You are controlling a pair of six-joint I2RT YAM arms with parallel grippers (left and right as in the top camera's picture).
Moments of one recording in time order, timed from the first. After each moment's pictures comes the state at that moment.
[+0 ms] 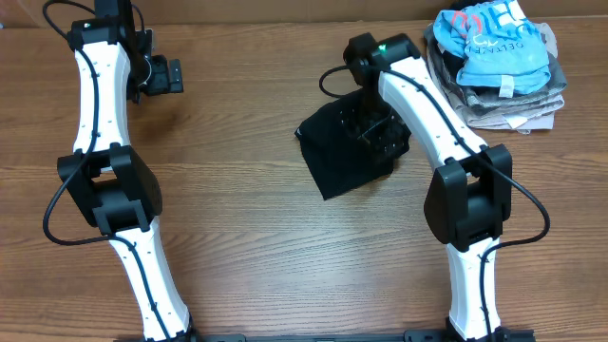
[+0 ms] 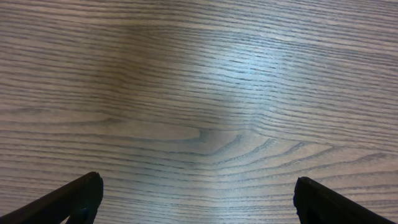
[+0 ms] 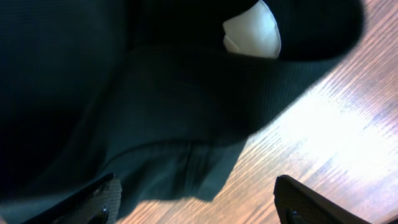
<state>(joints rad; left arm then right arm) 0.17 2.41 2.36 -1.27 0.03 0.00 0.37 2.27 2.07 -1.48 -0.08 1.30</state>
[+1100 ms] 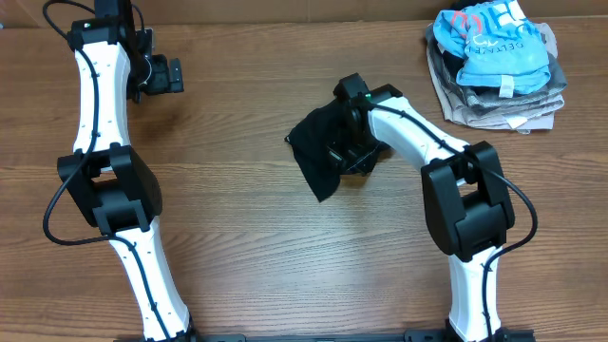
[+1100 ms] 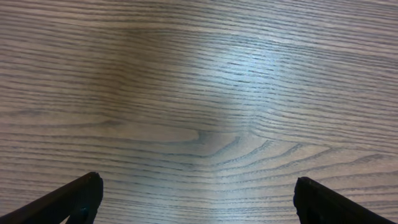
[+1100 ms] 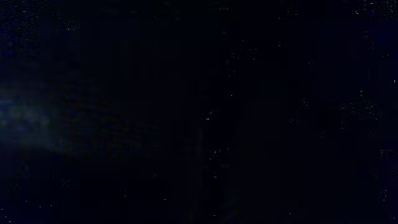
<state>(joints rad) 0.17 2.41 2.36 -1.27 0.04 0.00 0.40 2.21 1.64 -0.99 -0.31 0.96</state>
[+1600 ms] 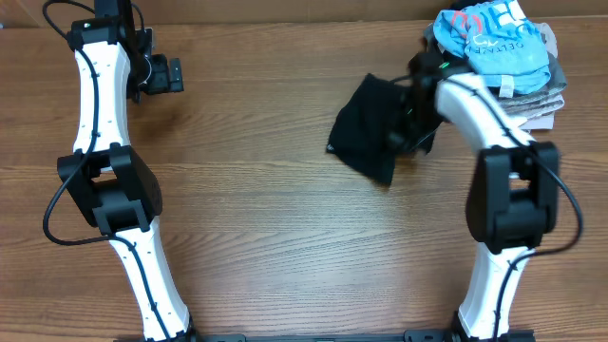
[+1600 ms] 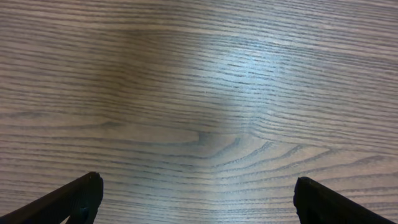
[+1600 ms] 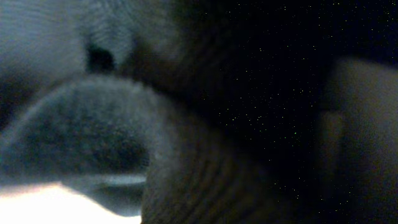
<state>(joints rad) 0.17 2.41 2.36 -1.26 0.04 0.00 0.11 2.16 1.76 -1.18 -0.35 0.47</state>
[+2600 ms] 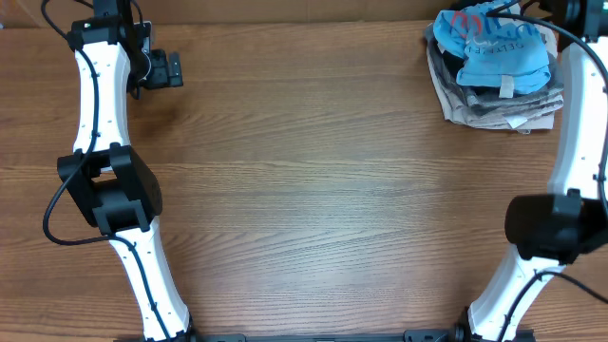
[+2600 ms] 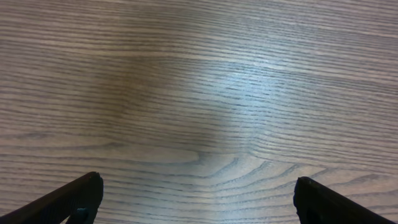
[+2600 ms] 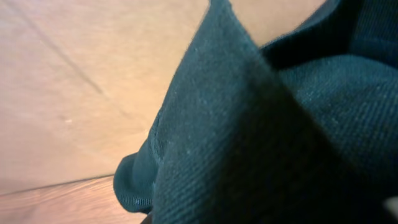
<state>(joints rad) 0.17 2.41 2.36 -1.20 0.04 0.00 -0.16 2.11 2.42 -0.79 -0.24 0.21</state>
